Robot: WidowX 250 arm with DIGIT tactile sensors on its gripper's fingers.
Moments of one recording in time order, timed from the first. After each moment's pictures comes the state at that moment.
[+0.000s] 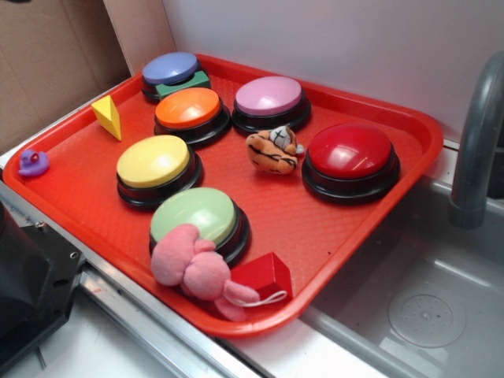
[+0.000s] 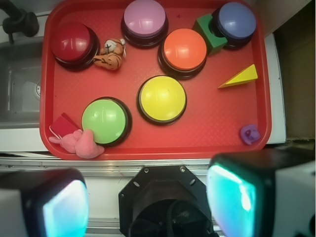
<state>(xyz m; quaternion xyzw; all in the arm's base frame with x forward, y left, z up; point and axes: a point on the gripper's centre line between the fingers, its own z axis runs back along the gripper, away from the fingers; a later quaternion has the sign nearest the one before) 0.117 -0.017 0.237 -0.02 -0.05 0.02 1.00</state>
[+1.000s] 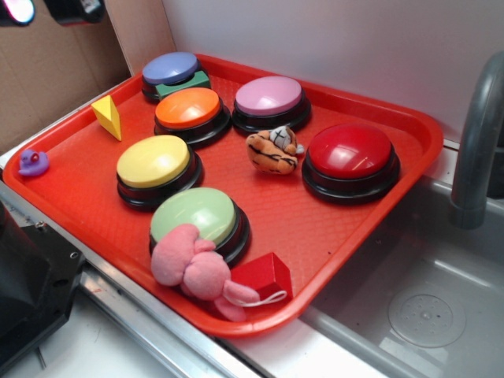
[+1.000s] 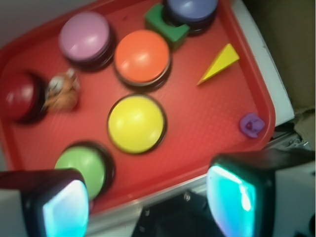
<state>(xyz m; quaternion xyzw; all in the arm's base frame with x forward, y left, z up) 0.162 0.033 0.188 -0.03 -0.06 0.22 0.97</state>
